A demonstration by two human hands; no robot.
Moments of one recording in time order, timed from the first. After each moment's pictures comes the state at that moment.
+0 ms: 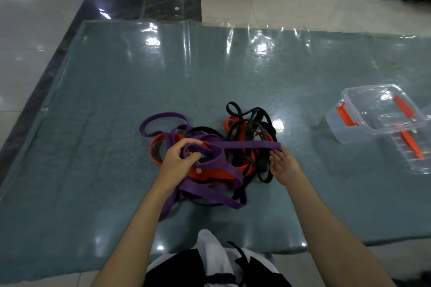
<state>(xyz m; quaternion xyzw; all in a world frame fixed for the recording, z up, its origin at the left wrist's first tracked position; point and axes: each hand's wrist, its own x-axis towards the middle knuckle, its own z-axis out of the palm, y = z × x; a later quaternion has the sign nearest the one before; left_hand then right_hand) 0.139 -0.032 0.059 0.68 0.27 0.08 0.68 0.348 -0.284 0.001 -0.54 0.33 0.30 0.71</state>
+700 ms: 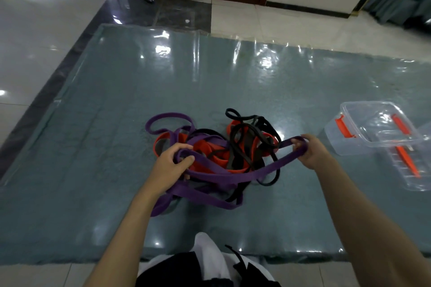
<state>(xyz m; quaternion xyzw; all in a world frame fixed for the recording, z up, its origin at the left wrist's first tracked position) 0.101 -0.025 0.050 0.74 0.27 0.10 0.61 0.427 -0.320 0.052 -0.59 0.27 0.31 0.70</state>
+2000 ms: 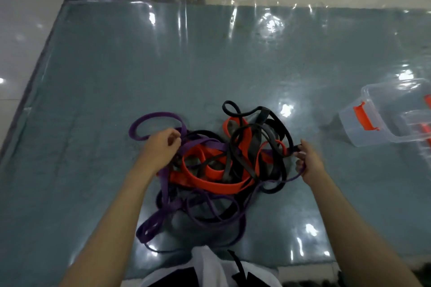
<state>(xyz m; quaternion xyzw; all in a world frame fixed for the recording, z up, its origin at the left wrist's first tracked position) 0.212 0.047 0.010 0.87 0.32 -0.01 0.38 0.442 -0.326 -0.041 -0.69 0.30 0.24 0.61</state>
